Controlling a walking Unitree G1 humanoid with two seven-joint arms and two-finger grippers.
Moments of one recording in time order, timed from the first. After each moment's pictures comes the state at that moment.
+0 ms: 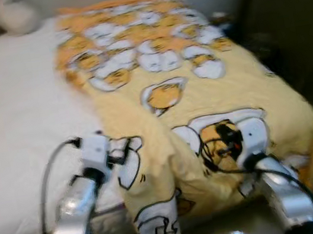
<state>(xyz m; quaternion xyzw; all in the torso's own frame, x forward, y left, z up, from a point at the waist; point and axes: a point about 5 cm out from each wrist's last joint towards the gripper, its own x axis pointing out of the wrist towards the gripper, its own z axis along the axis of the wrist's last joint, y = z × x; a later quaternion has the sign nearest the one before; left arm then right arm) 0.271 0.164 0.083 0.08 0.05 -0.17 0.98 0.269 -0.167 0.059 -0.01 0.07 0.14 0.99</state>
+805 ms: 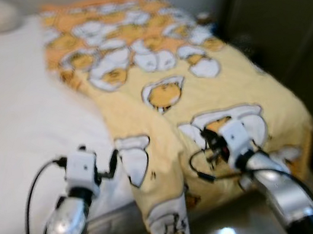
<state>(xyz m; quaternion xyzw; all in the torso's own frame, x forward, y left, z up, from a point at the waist) 0.242 0.183 0.078 0.09 0.05 -0.10 0.99 0.273 -0.153 0.060 -0.09 0.09 0.23 0.96</state>
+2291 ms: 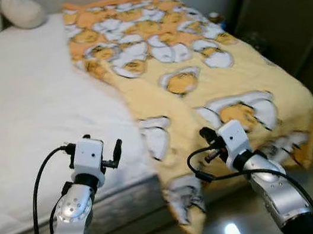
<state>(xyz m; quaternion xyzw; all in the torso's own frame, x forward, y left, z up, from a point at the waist) 0.265 0.177 0.082 0.12 0.05 -0.09 0.99 0.276 -0.145 0.058 -0.09 0.06 0.23 0.97</state>
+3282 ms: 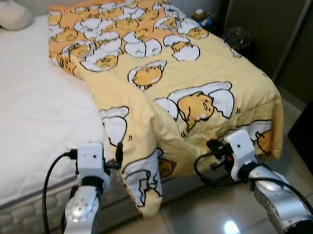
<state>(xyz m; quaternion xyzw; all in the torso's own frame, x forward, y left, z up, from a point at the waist) 0.267 0.180 0.063 0.06 0.07 -0.05 0.99 0.265 -0.153 0.032 -0.02 0.11 0.20 0.97</state>
